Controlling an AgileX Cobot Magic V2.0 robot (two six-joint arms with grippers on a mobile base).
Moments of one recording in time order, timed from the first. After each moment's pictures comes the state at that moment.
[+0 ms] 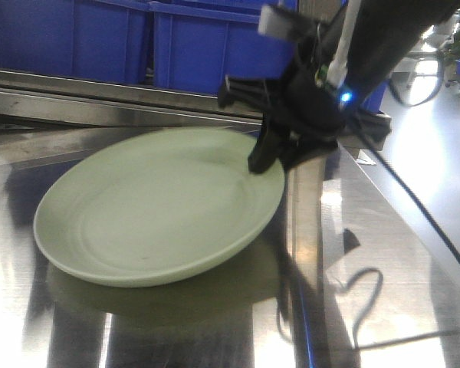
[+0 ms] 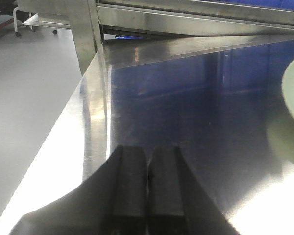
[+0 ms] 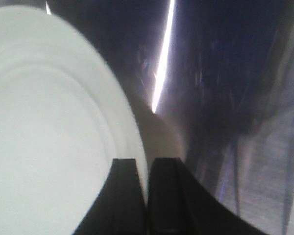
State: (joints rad) left arm 0.03 -0.01 0.00 -0.03 0.31 0.02; right arm 0.53 1.68 -1.08 0.37 0.33 0.05
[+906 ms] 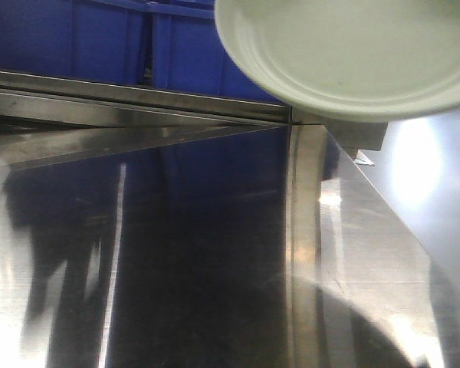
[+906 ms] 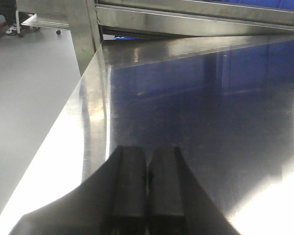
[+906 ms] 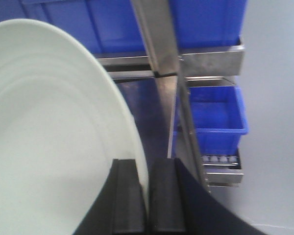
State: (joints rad) left arm 0.03 -0.01 0.00 -0.03 0.31 0.02; right arm 0.18 0.83 -0.62 0.29 0.19 0.05
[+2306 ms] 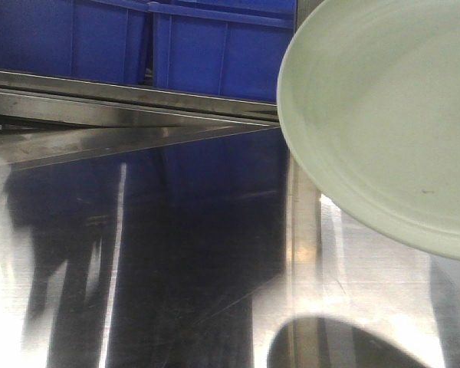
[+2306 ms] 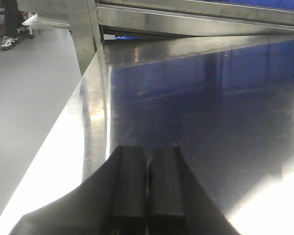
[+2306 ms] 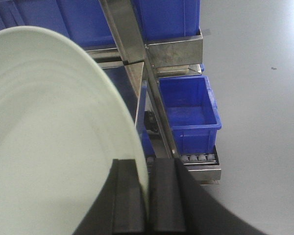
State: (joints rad) left arm 0.03 -0.01 0.00 -0.03 0.31 0.02; right arm 0.10 0.46 -0.30 0.29 0.18 0.05
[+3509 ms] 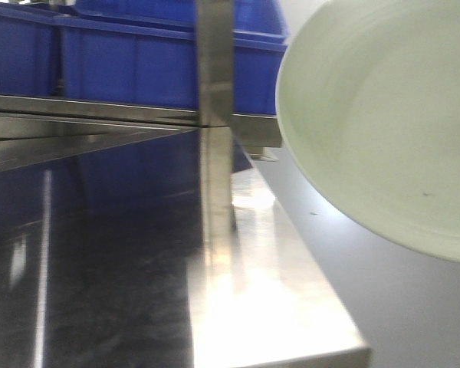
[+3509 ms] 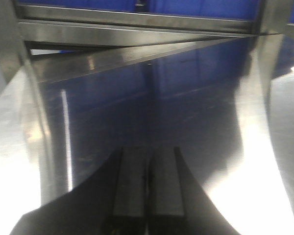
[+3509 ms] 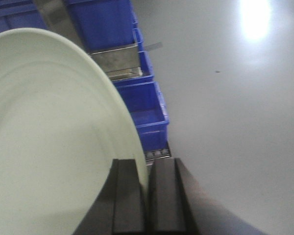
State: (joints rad) left arm 0.03 -0.01 0.00 -0.03 0.31 0.02; right arm 0.10 0.46 -0.30 0.29 0.18 0.05
